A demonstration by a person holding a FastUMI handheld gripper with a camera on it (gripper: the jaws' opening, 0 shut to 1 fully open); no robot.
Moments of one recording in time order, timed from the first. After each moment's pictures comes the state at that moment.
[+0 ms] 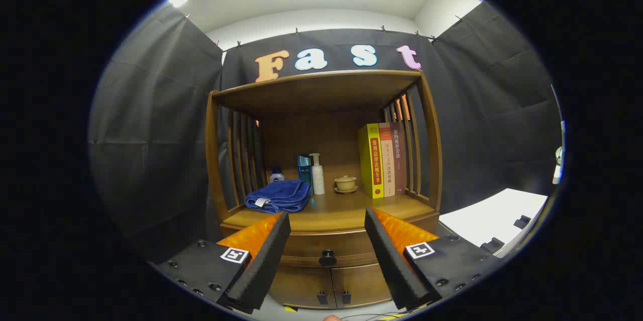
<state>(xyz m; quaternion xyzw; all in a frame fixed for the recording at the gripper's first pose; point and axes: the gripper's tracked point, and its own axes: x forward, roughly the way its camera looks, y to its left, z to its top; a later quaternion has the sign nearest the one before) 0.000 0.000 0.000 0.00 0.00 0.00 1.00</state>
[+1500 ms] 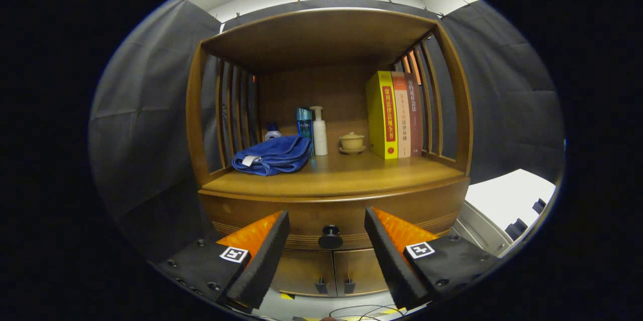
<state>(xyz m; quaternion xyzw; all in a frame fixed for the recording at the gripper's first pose) 0.083 0.001 -0.129 0.00 0.11 0.00 0.99</state>
